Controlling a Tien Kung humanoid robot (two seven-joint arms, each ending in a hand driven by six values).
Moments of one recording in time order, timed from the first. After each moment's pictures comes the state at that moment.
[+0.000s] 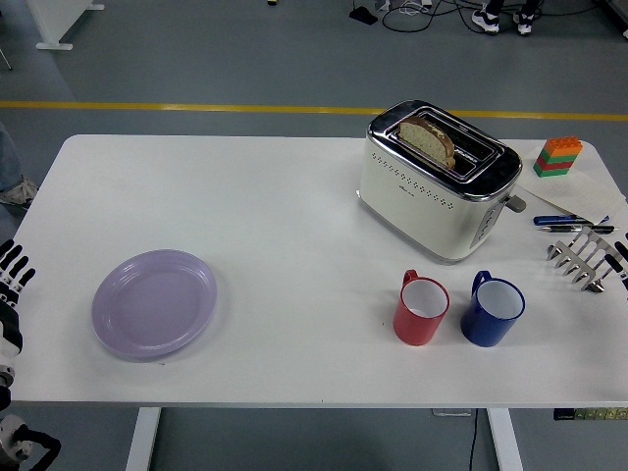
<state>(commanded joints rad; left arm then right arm) 0.03 0.22 -1.44 -1.12 0.75 0.23 -0.44 0.07 -0.19 1.63 1.16 -0.52 -0.09 0.08</state>
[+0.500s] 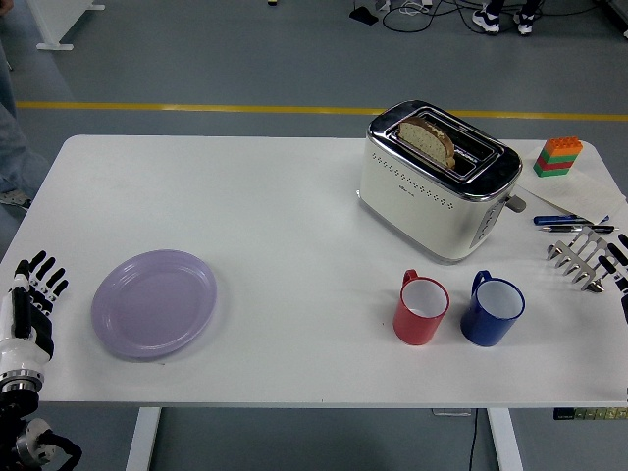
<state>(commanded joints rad) -0.05 0.20 -1.32 -0.98 0.69 0.17 -0.49 0.07 -0.19 1.62 1.16 -0.52 -0.09 0.08</state>
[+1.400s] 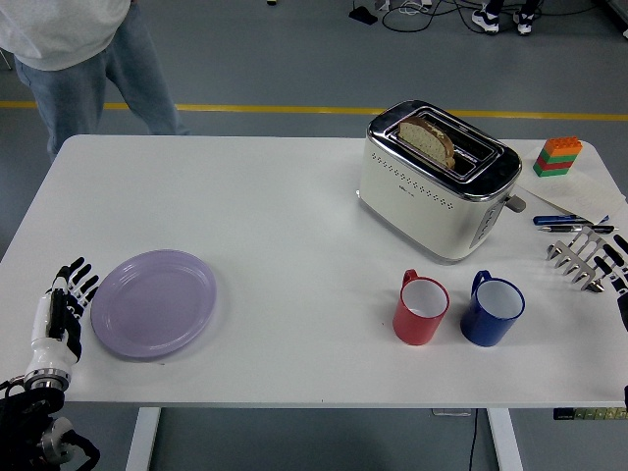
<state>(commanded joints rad) -0.13 0.19 -1.21 -0.85 0.68 0.16 -0.50 0.07 -0.19 1.61 1.15 -0.52 -0.09 0.08</state>
